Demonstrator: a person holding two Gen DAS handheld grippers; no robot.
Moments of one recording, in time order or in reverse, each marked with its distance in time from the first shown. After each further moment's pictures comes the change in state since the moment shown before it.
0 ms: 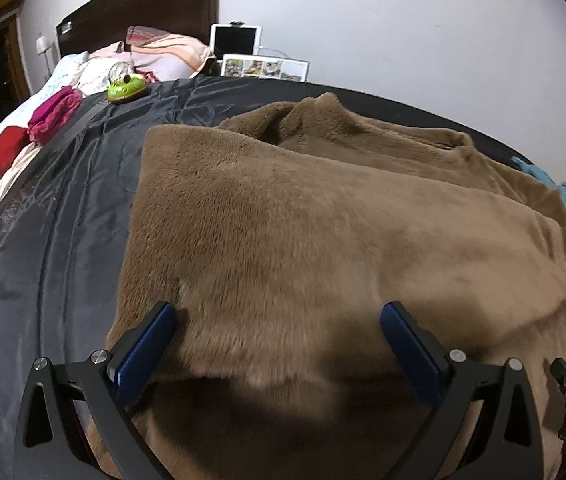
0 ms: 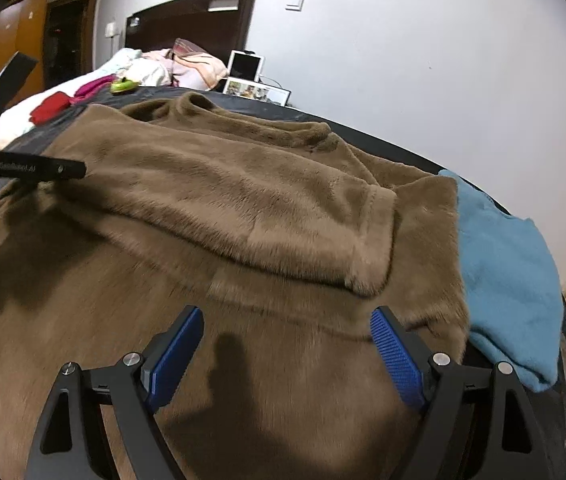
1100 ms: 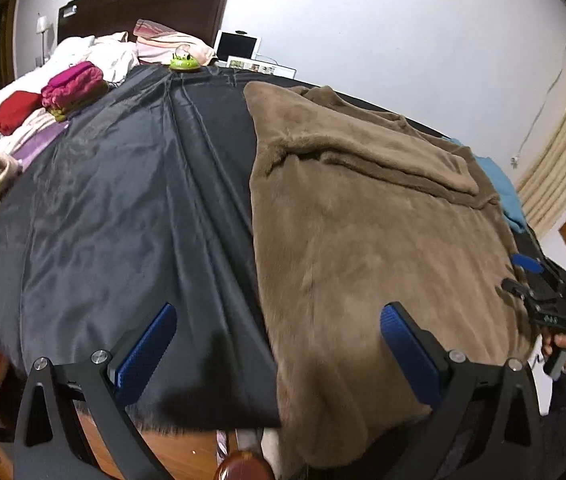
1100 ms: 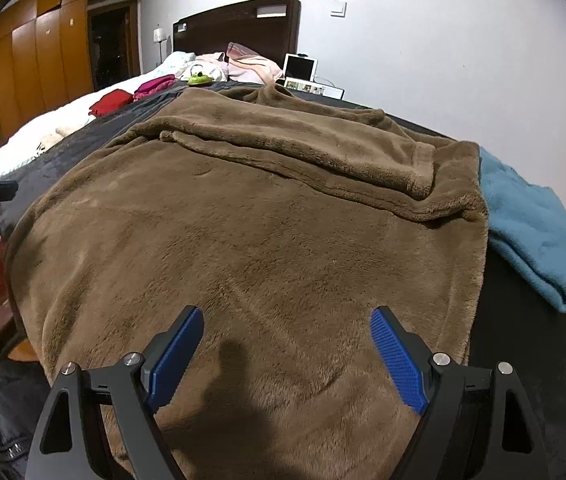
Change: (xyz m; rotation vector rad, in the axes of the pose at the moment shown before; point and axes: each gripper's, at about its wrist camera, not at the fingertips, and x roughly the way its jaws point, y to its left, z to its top) left arm -0.162 0.120 -0.171 -0.030 -0.031 -0.189; right arm -0.083 0.041 -0.082 -0.020 -0.014 0.173
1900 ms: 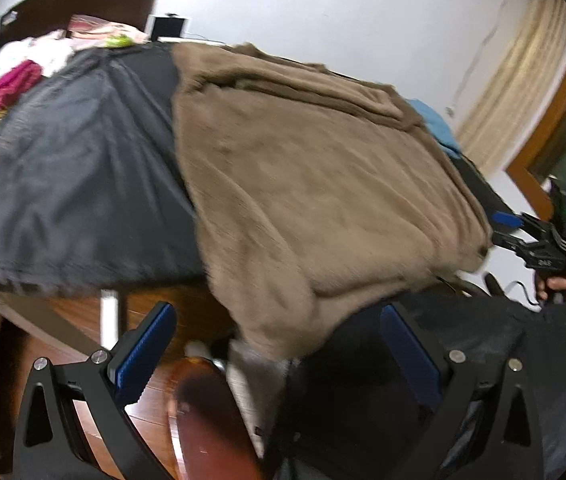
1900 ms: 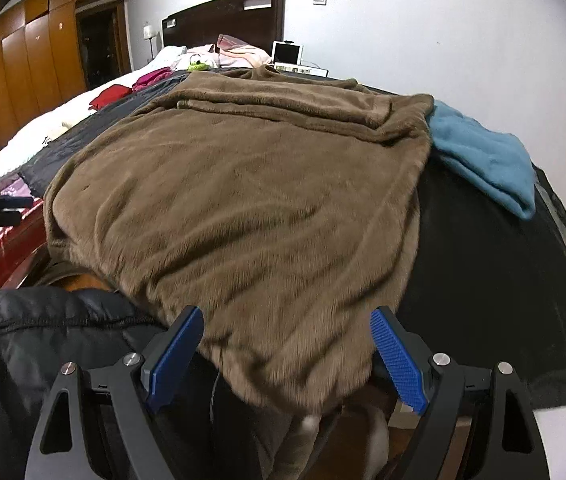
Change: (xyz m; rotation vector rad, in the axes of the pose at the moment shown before) left arm -0.014 -0.020 -0.086 0.147 0.087 -0.228; right arm -0.077 -0.007 -0.090 0.071 0.058 0.013
